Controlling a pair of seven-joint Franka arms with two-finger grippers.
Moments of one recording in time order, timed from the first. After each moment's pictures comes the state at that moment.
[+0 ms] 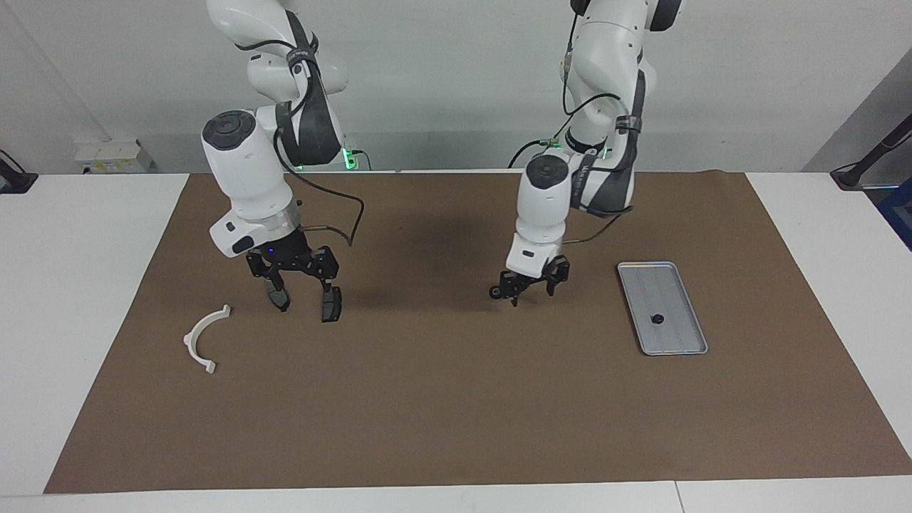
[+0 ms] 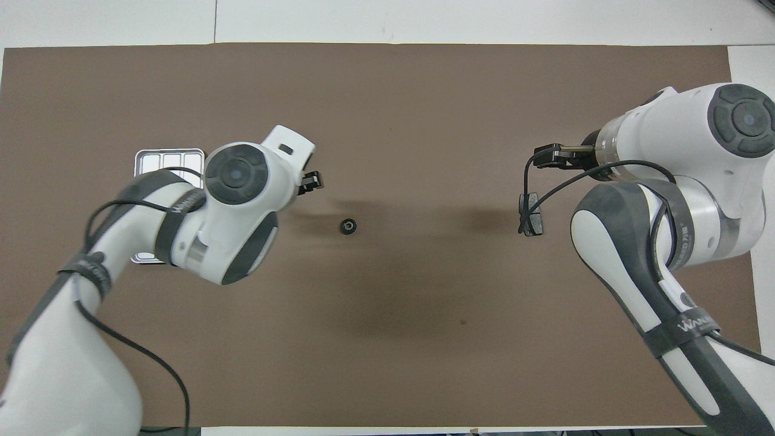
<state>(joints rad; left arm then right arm) -0.45 0.23 0.04 -1.93 0.13 2.25 -0.66 0.04 0.13 0.11 -1.89 0.02 2.17 0.25</state>
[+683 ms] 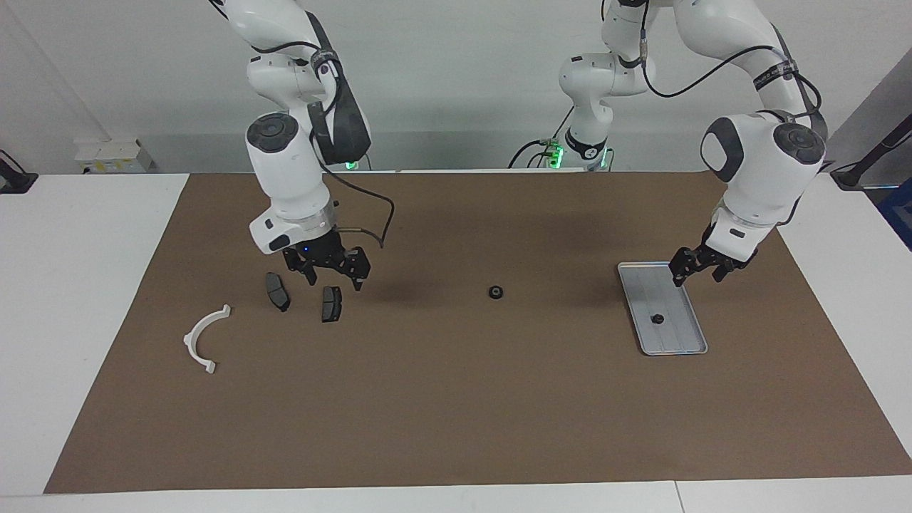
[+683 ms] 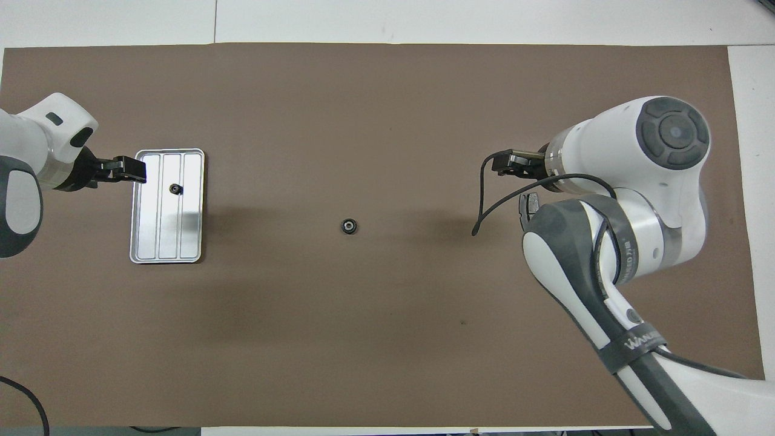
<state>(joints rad) -0.03 0.15 0.05 -1.90 0.01 2.11 -0.01 0.16 0.15 0.11 -1.89 0.02 2.17 0.52</state>
